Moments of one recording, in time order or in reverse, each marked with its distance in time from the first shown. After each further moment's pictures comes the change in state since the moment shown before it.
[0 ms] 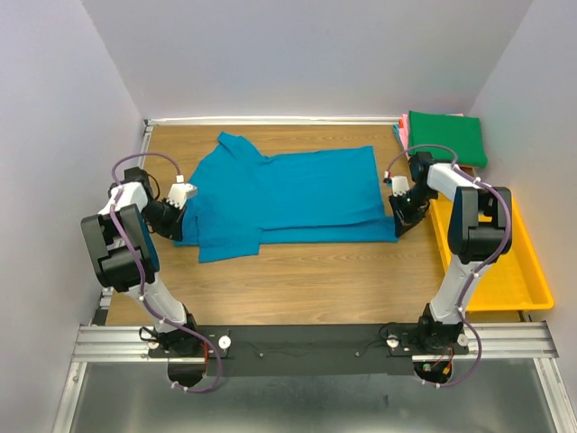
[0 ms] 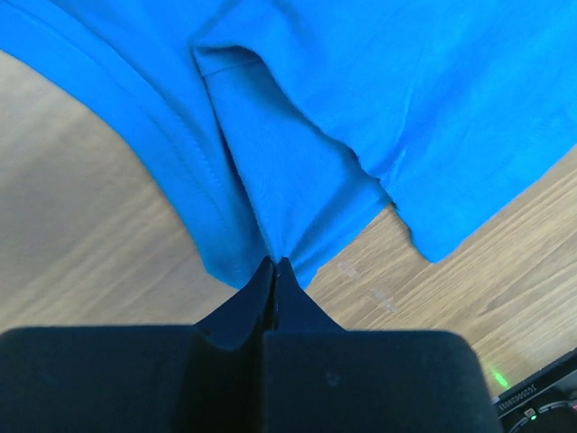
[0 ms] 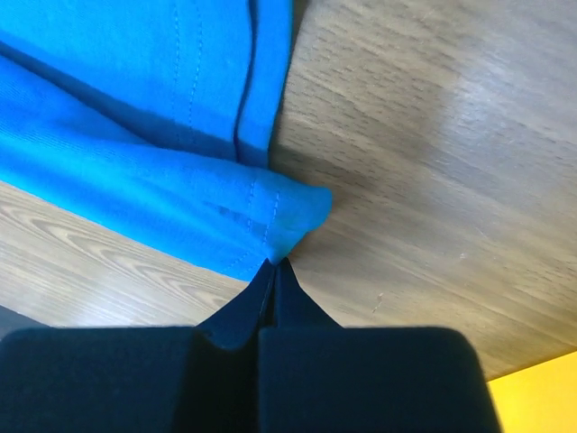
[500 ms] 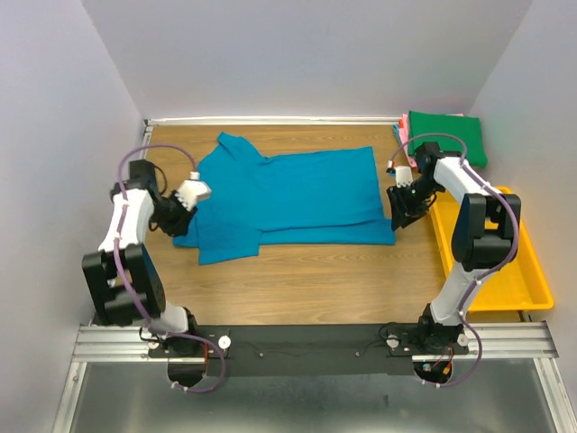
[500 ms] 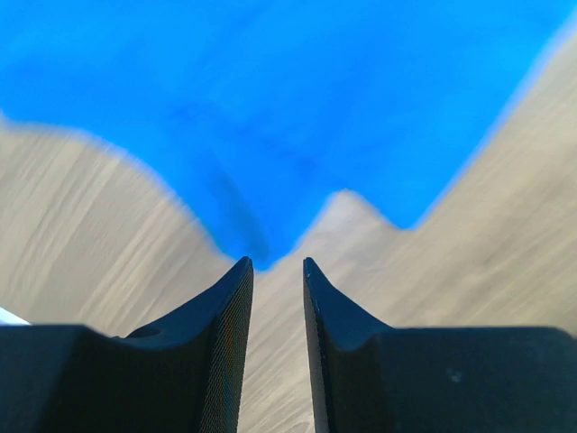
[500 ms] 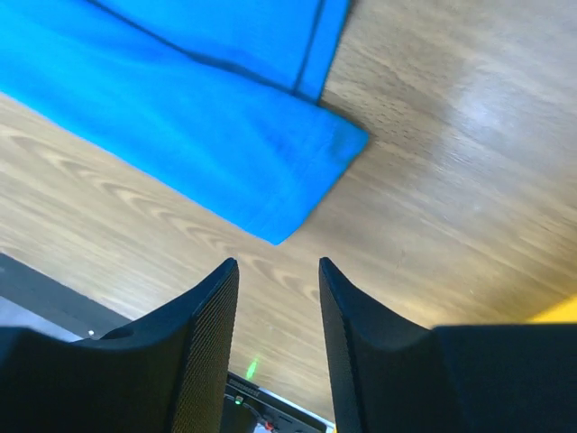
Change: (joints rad) left arm -0.058 -0.220 -0.023 -0.067 -0.005 0.154; right arm -0.006 -0.053 0.056 -0.095 -0.069 -0.009
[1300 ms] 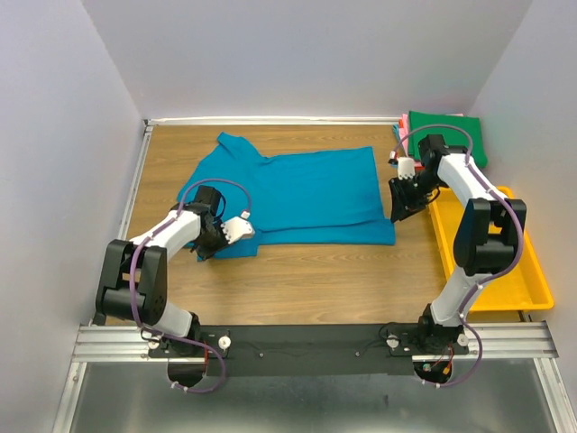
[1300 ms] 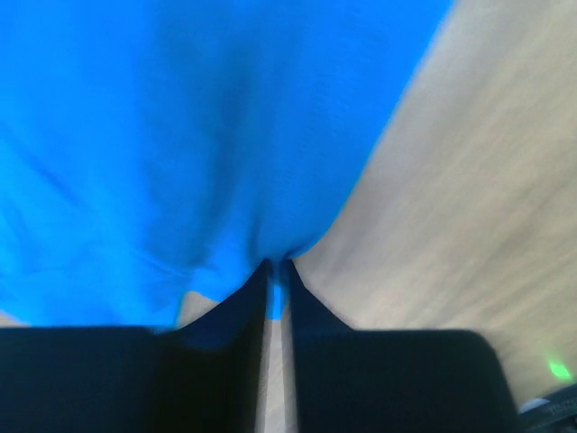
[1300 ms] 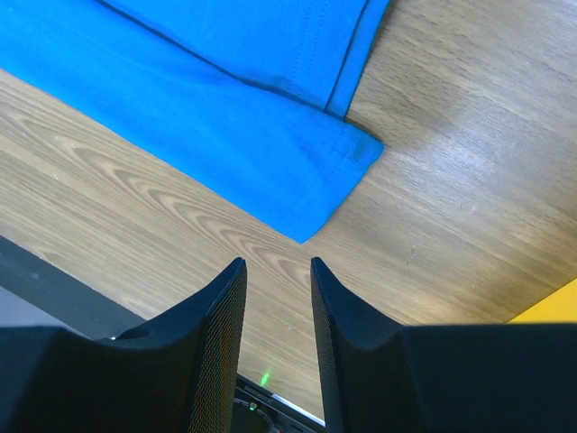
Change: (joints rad) left arm -0.474 -0.052 -0.336 0.230 -0.315 -0.125; right arm 0.000 -0.062 0.057 -0.024 -0.058 0.025
